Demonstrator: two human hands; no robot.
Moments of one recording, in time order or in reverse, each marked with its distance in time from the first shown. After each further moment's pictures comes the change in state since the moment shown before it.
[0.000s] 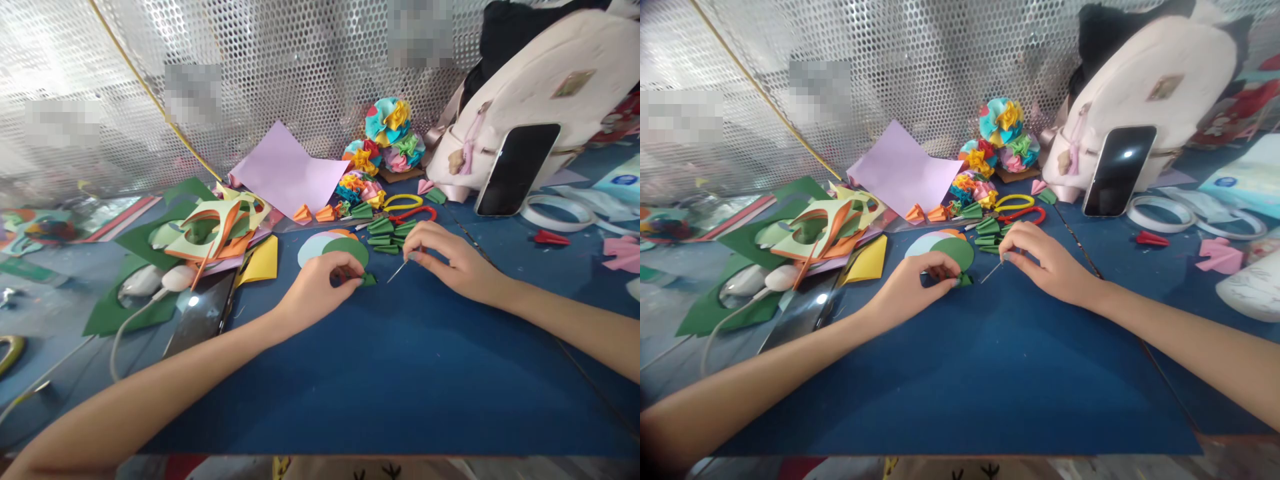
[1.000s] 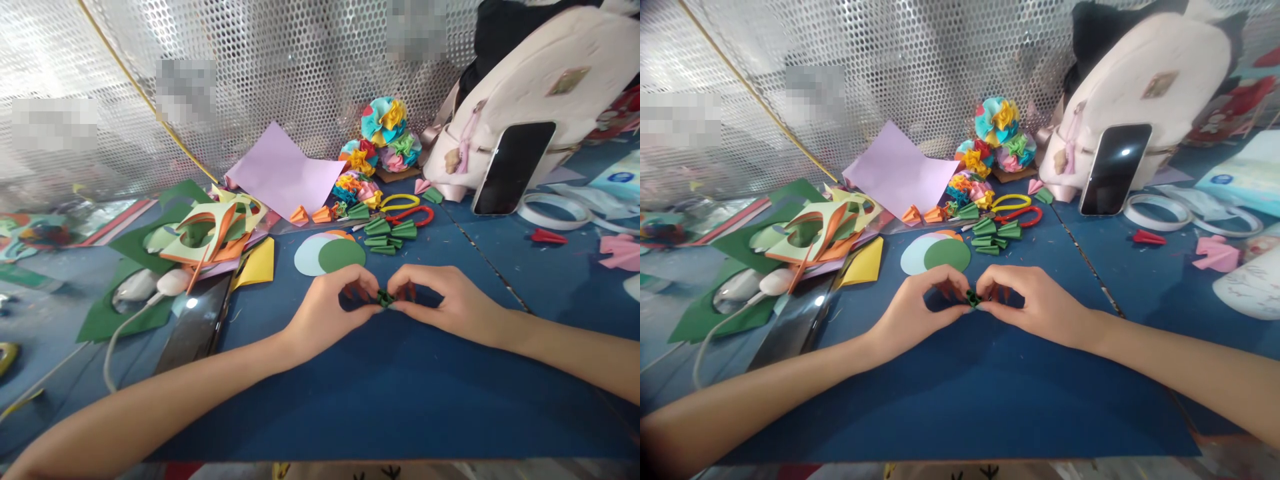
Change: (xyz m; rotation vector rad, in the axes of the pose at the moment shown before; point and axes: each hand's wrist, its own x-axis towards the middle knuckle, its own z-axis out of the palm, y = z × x) left_hand -0.013 0.015 0.021 -0.201 -0.023 0.031; right_hand -0.013 -0.047 0.014 0.207 -0.104 0.144
